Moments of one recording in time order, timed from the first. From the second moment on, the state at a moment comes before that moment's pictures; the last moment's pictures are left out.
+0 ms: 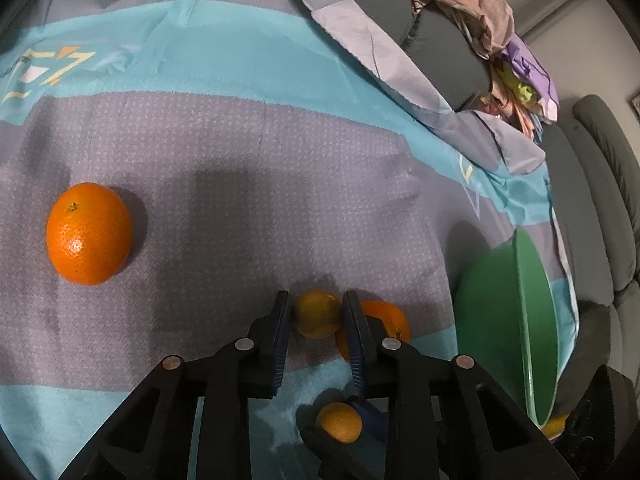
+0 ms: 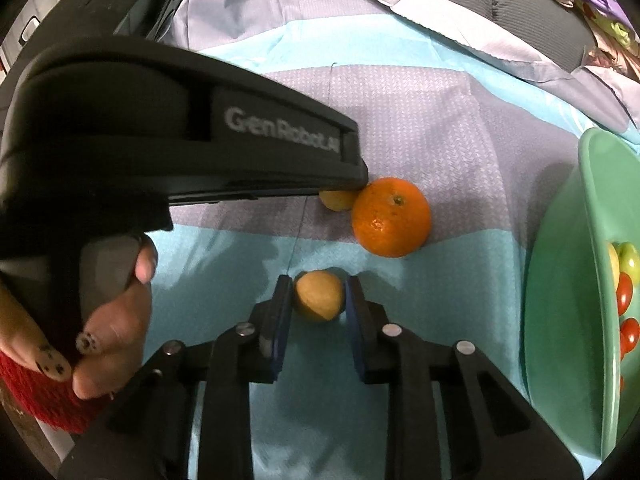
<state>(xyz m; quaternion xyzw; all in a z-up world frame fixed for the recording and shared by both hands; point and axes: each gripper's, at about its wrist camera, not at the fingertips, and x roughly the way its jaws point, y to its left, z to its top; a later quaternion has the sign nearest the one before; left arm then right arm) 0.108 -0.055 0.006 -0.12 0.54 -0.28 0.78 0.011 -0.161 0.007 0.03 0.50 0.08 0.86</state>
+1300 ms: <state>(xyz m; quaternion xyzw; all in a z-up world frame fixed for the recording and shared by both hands) 0.023 0.030 0.040 -0.14 0.51 -0.12 0.84 -0.008 -0.179 0.031 0.05 0.48 0.08 0.87</state>
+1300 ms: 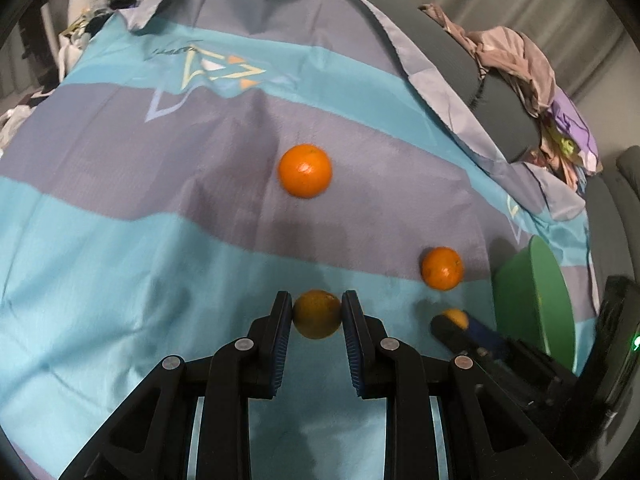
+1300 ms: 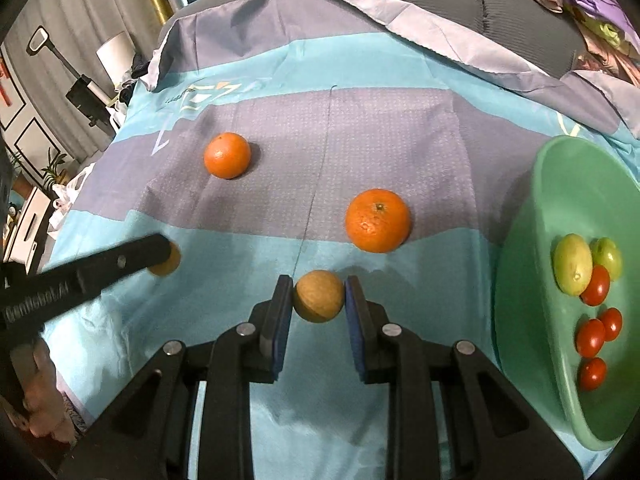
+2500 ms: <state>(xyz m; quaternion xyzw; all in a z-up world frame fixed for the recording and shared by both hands) -0.015 -0.007 0.082 -0.11 0.44 -0.20 0.87 -0.046 -0.216 0.091 0.09 0.41 0.06 0.91</state>
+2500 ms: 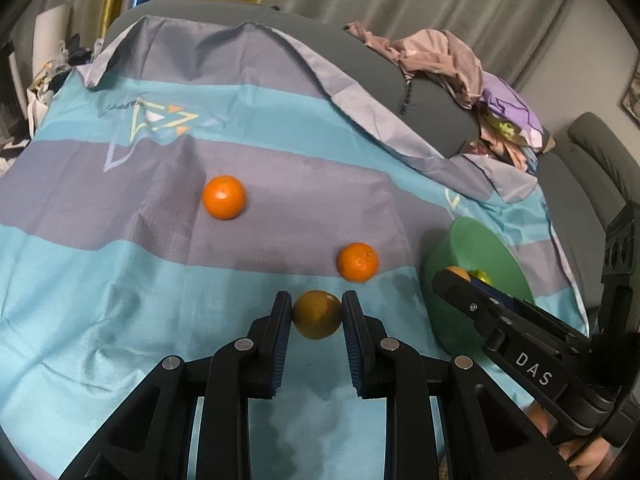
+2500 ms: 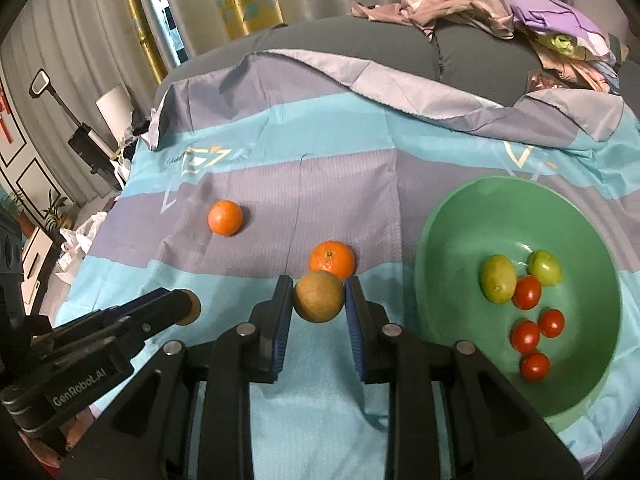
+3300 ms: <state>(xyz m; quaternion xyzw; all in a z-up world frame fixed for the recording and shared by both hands) -0.022 -0.102 0.113 -0.07 0.41 -0.27 0.87 -0.071 -0.311 0.129 0.14 0.35 -0.02 0.92</state>
